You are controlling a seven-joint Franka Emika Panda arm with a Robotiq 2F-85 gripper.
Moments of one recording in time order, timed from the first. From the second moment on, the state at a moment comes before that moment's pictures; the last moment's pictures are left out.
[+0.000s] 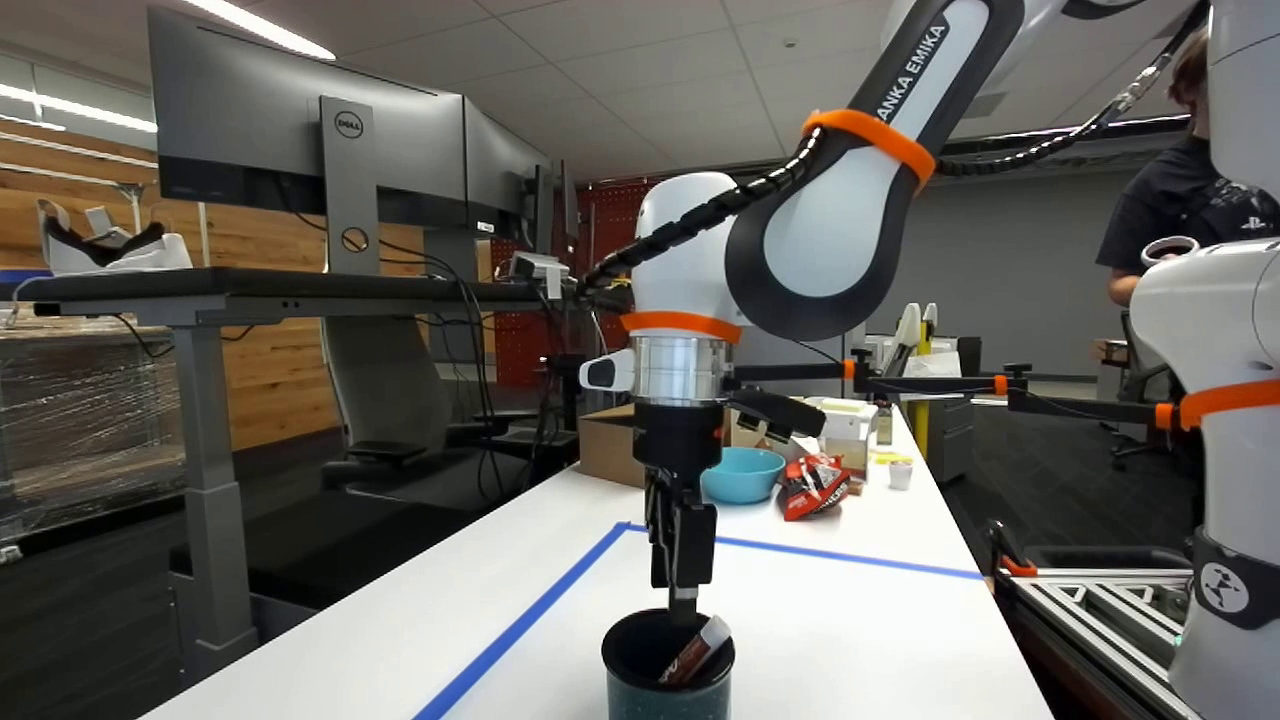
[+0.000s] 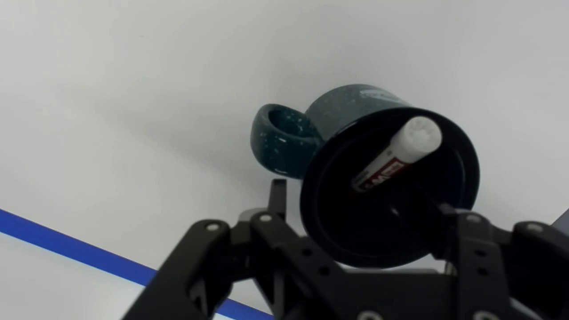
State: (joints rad) arm 0.08 0.09 -0.08 -2.45 0.13 2.61 -0.38
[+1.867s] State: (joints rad) arm 0.05 0.09 0.05 -2.49 0.04 2.63 -0.22
